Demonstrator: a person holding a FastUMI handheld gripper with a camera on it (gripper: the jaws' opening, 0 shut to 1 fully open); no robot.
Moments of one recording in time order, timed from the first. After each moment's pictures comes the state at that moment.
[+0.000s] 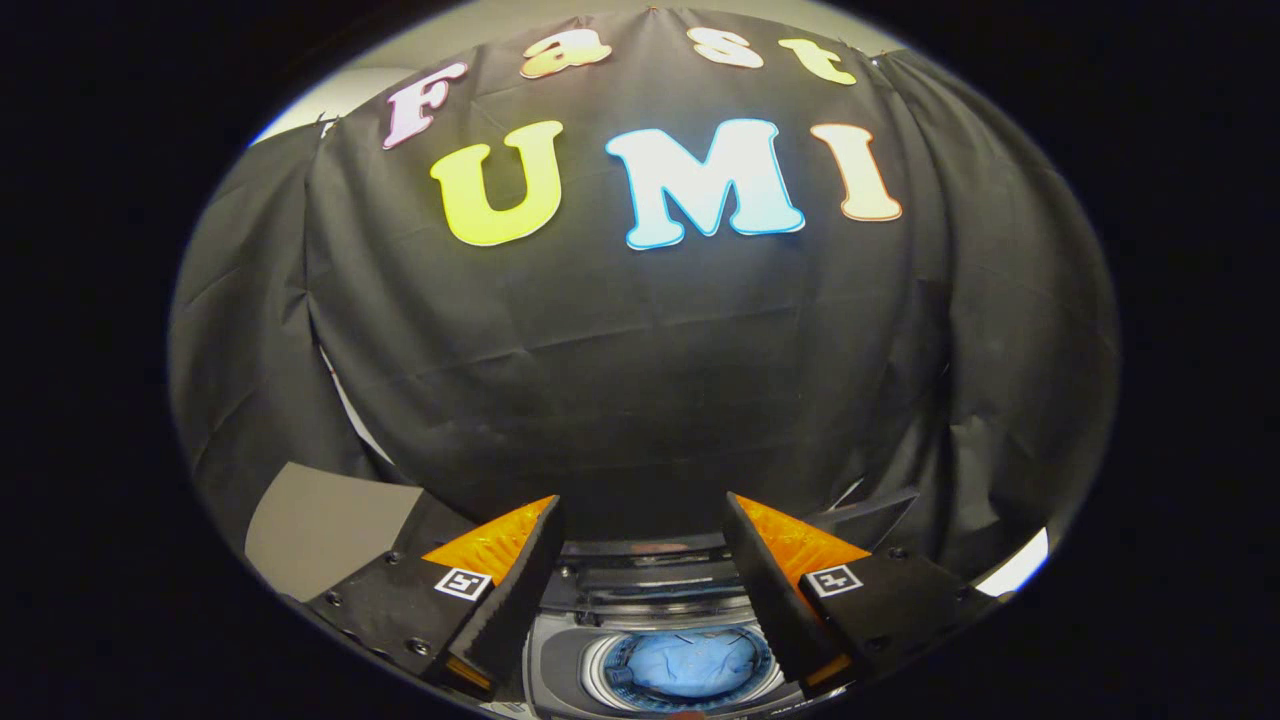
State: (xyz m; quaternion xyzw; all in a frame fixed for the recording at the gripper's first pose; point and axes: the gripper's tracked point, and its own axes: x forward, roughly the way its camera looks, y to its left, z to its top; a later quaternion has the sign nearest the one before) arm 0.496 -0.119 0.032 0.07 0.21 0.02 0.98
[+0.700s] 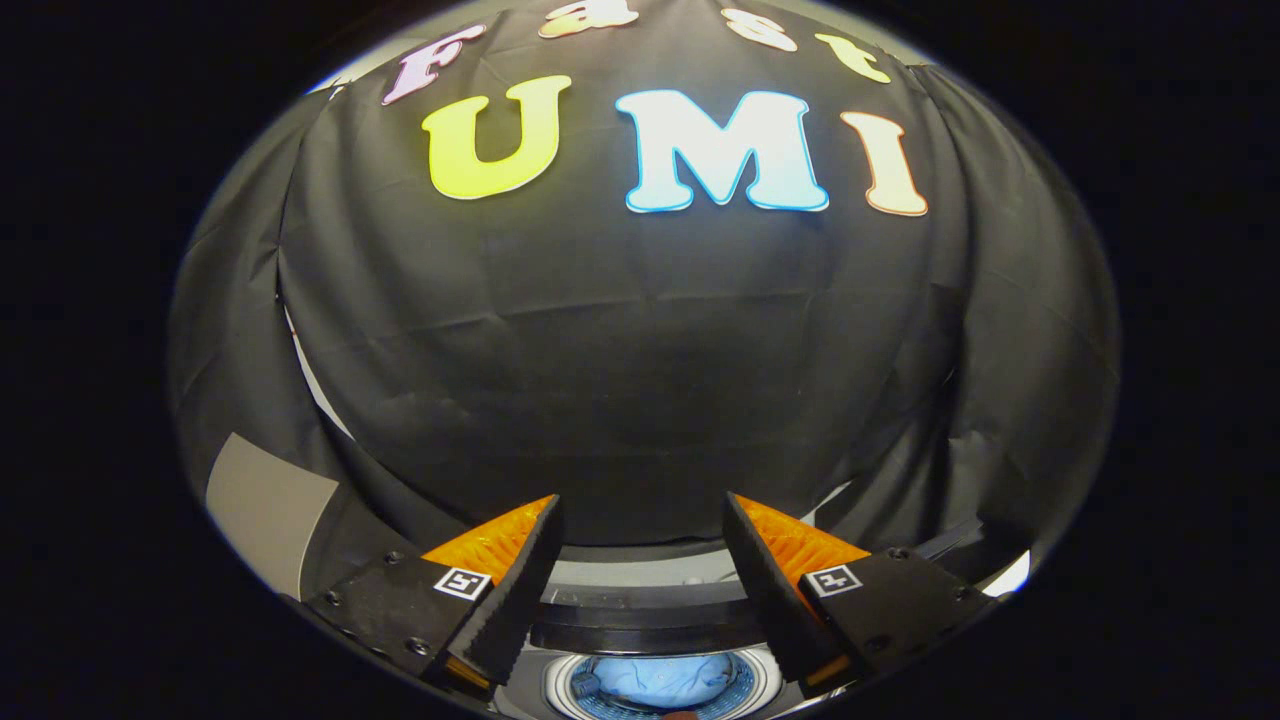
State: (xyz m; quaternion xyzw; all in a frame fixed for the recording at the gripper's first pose) arm 0.549 -0.113 -0.020 0.03 0.26 0.01 0.97
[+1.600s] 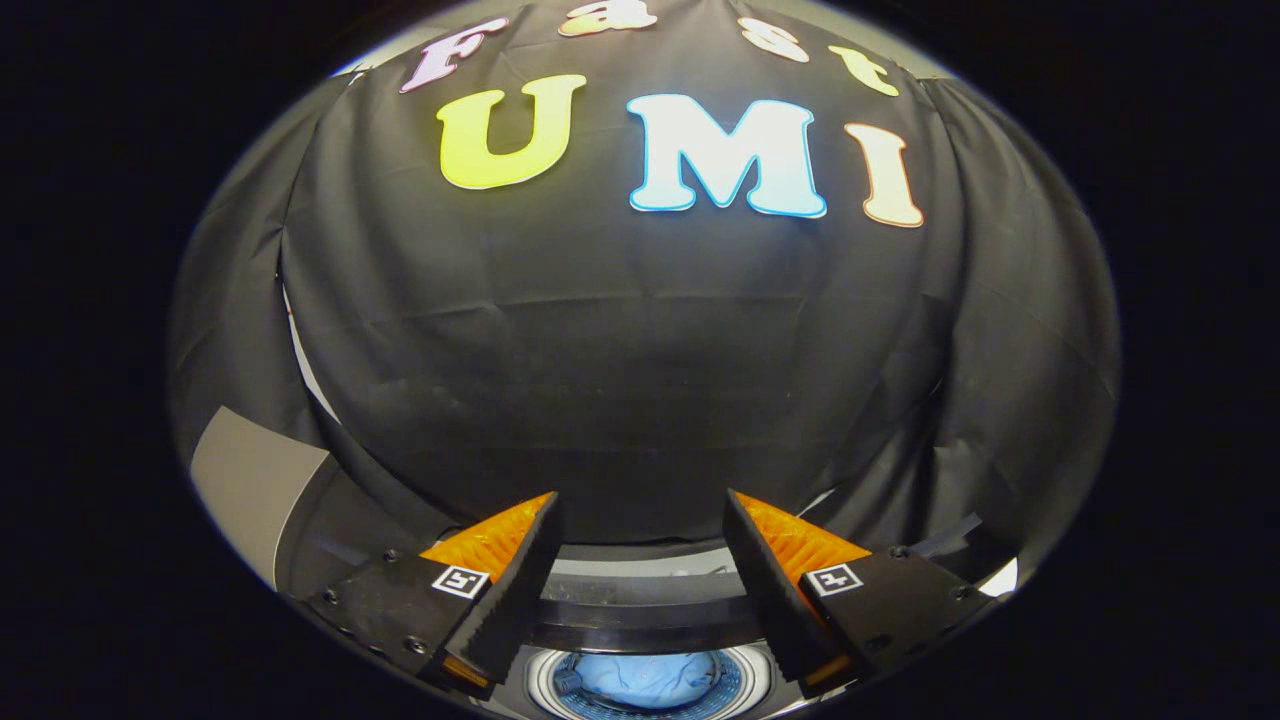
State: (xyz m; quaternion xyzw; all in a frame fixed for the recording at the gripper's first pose) arm 0.533 -0.113 -0.020 0.00 0.23 -0.01 0.97
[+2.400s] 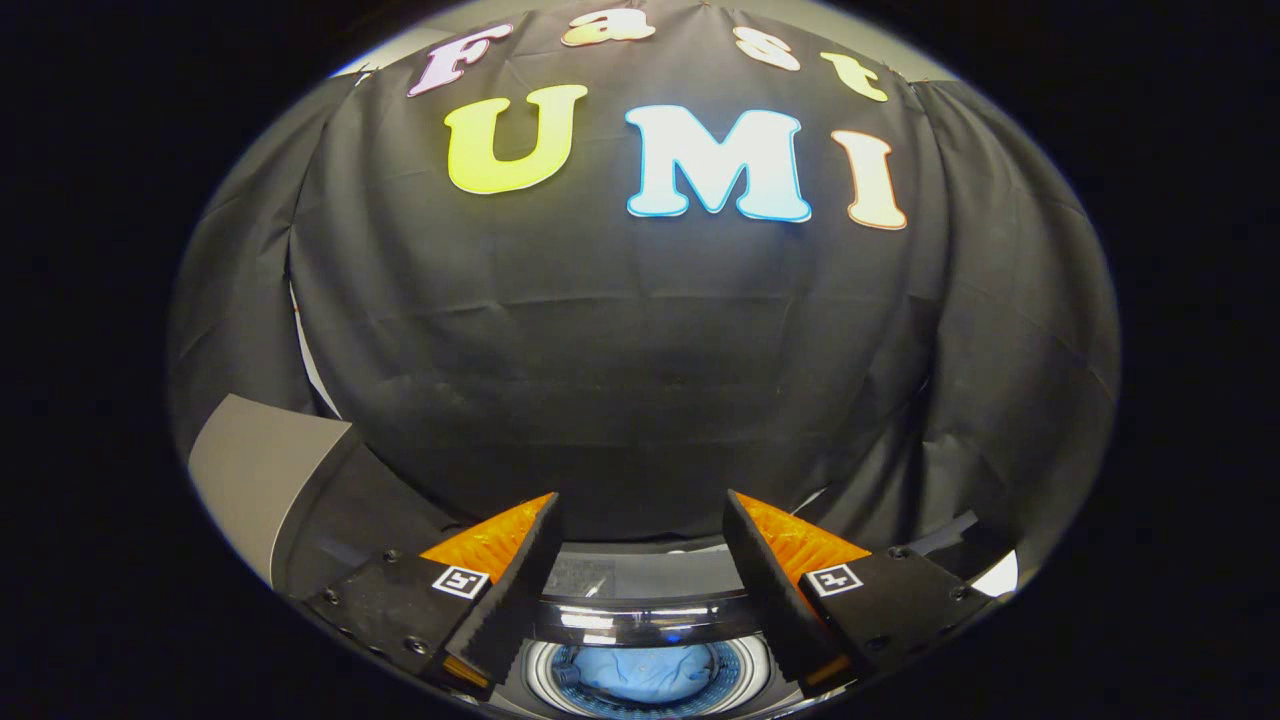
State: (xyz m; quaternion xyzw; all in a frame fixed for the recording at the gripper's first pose) arm 0.512 -0.112 -0.022 0.00 0.22 -0.01 0.98
